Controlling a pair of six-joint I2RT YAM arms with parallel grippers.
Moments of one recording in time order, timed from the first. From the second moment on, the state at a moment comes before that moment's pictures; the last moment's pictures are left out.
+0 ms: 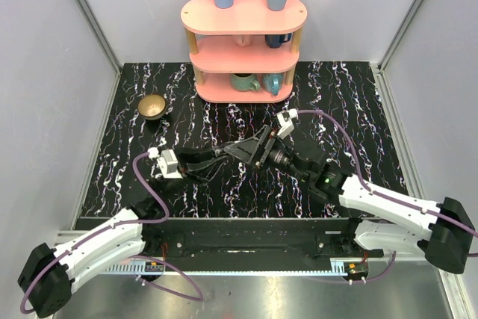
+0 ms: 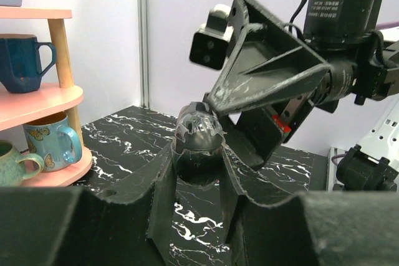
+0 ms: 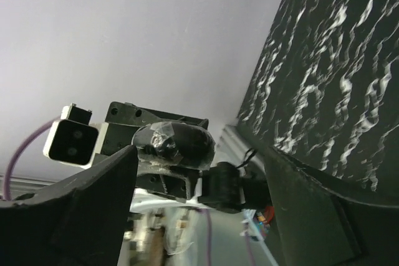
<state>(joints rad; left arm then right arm) -0.75 0.65 0.20 0.94 0.29 -0.22 0.97 1.10 0.71 0.40 -0.05 1.22</state>
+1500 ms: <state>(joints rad) -0.74 0.60 0.20 0.94 0.34 -0.22 0.98 1.05 0.96 -0.04 -0.05 0.55</state>
